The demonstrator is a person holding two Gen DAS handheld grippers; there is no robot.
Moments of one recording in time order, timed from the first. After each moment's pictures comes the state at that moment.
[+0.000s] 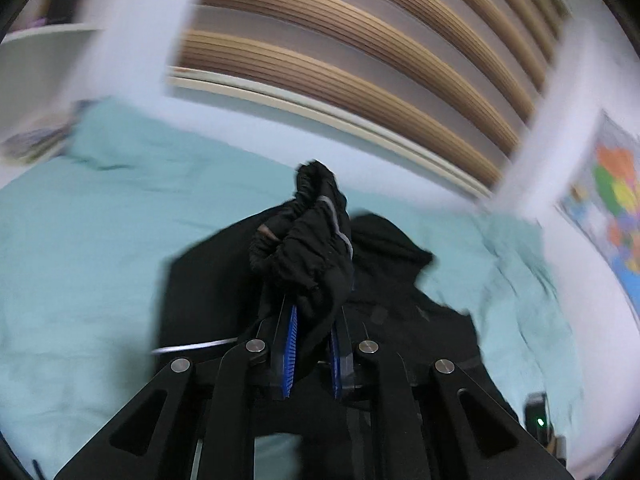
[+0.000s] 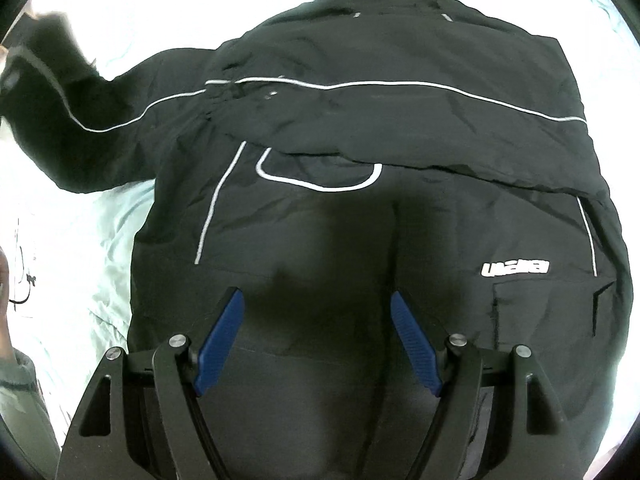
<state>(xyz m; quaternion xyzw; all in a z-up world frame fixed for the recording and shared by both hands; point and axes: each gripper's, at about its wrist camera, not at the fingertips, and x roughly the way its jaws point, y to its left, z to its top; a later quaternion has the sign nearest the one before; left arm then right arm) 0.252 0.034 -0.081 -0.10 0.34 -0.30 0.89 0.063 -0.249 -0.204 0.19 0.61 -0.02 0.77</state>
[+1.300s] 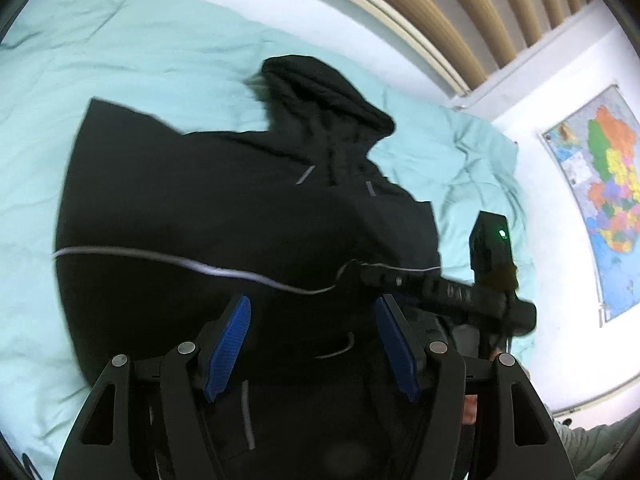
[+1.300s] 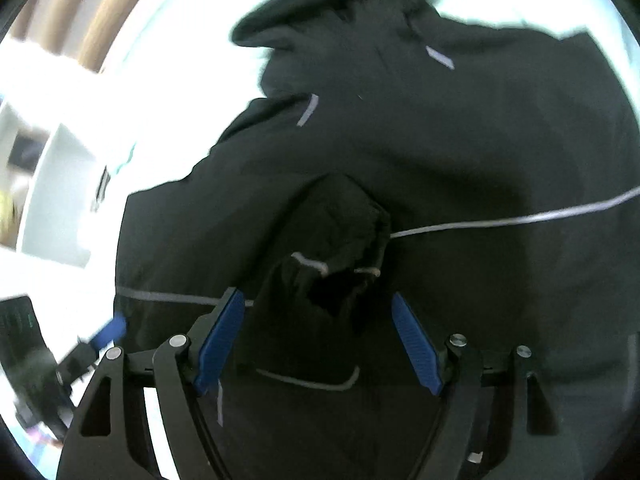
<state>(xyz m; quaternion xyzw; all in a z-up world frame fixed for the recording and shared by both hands) 0.235 -0.058 -0.181 -0.11 0.54 -0.36 0.76 0.188 -0.351 -0.250 0.36 0.54 0.01 0.76</state>
